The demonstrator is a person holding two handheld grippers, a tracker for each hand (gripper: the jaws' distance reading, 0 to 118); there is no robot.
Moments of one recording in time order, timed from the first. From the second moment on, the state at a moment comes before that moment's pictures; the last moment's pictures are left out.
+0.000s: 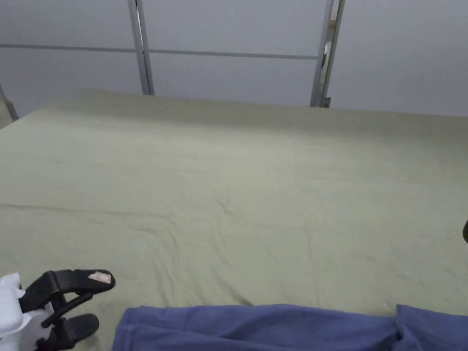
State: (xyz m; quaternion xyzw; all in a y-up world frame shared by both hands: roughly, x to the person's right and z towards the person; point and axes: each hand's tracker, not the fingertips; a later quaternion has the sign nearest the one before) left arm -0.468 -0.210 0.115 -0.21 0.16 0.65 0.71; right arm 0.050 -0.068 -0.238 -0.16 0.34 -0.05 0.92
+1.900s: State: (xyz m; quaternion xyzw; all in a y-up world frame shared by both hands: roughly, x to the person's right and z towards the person) left arm -0.341 -0.150 -0.012 -0.34 0.27 0.22 0.87; right arm 0.065 -0.084 -0.192 -0.19 0.35 -0.05 0.92
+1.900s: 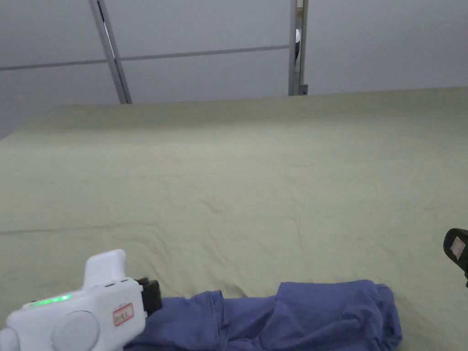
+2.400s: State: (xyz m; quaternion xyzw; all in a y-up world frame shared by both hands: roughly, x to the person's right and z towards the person) left arm -0.349 -0.150 0.002 -0.27 0.14 0.37 0.88; right arm 0.068 -0.075 -0.185 -0.19 0.35 -0.04 0.92
